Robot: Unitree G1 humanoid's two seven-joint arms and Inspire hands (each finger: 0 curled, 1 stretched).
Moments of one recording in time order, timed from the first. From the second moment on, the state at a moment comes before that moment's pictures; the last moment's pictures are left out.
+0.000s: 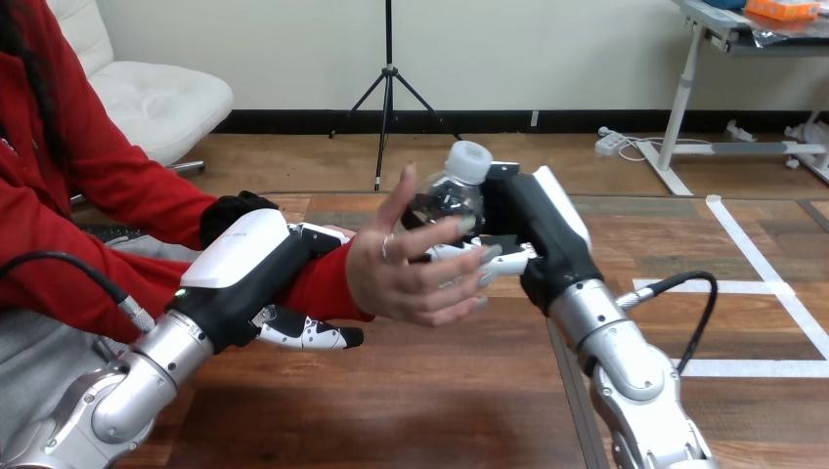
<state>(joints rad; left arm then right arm) -0.45 0.55 -0.25 0.89 0.51 -0.93 0.09 -0.40 -0.08 0.07 0.52 -0.06 -0.34 0.19</state>
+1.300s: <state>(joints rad) -0.44 0.54 -0.25 0.86 0.50 -0.91 0.08 -0.41 -0.07 0.10 0.43 -0.10 -0.25 0.17</state>
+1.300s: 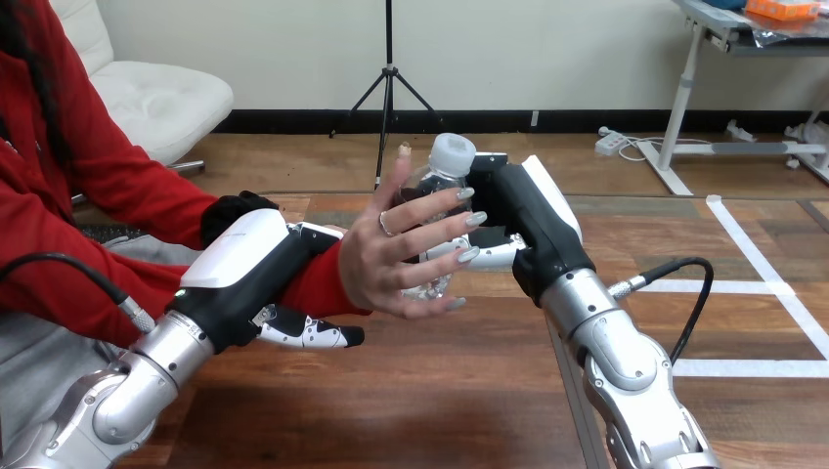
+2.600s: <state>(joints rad) -0.44 0.52 -0.24 0.86 0.50 -0.91 0.08 -0.41 -0.08 0.11 0.39 -0.12 -0.22 0.16</state>
